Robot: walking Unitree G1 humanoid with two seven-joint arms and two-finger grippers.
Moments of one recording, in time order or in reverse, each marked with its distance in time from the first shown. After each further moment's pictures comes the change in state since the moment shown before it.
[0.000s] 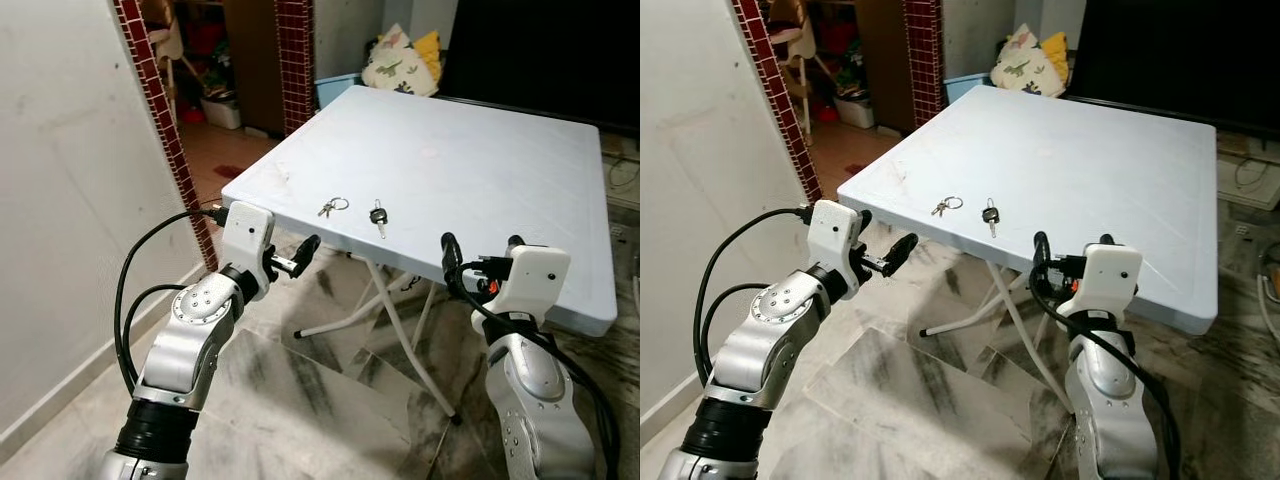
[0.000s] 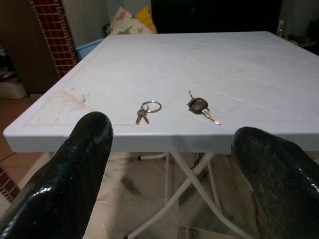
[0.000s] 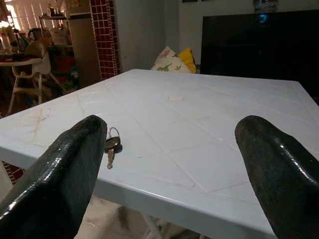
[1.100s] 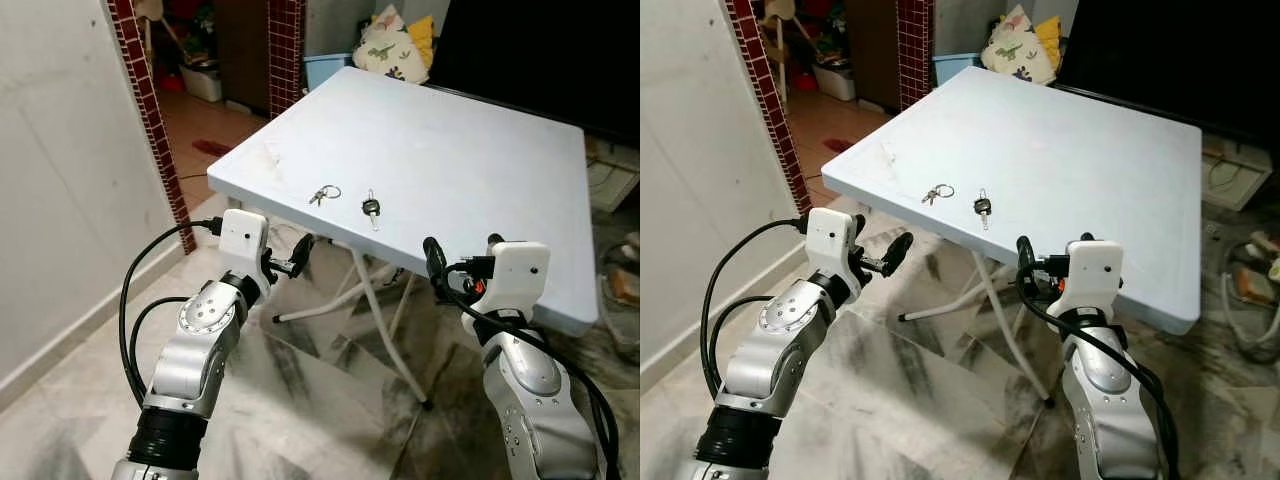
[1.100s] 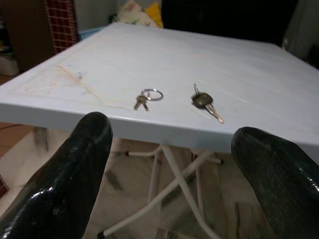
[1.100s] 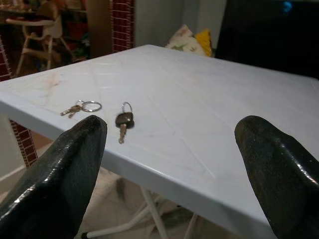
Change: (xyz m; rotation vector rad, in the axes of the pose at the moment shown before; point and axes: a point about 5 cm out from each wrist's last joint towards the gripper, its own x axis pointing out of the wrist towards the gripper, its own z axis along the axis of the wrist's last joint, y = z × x) left arm 0.002 -0.004 -0.011 -0.061 -0.018 0.052; right arm -0.006 0.006 0.000 -0.027 0.060 0.072
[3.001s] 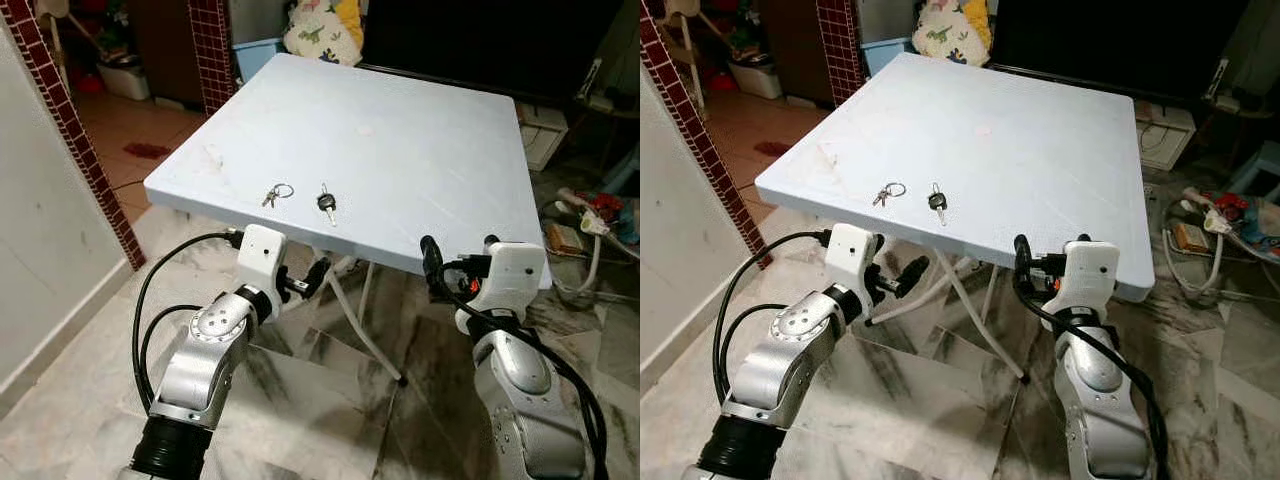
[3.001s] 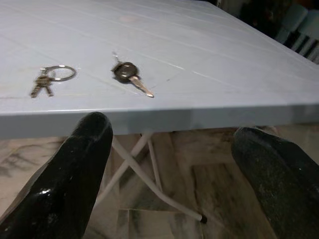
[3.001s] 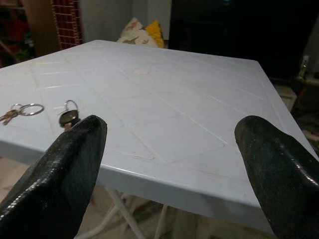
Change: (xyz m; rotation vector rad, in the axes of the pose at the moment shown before) left arm -0.002 -0.020 -0.016 0.006 0.107 -0.095; right arm 0.007 0.008 -0.001 0.034 -0.017 -0.008
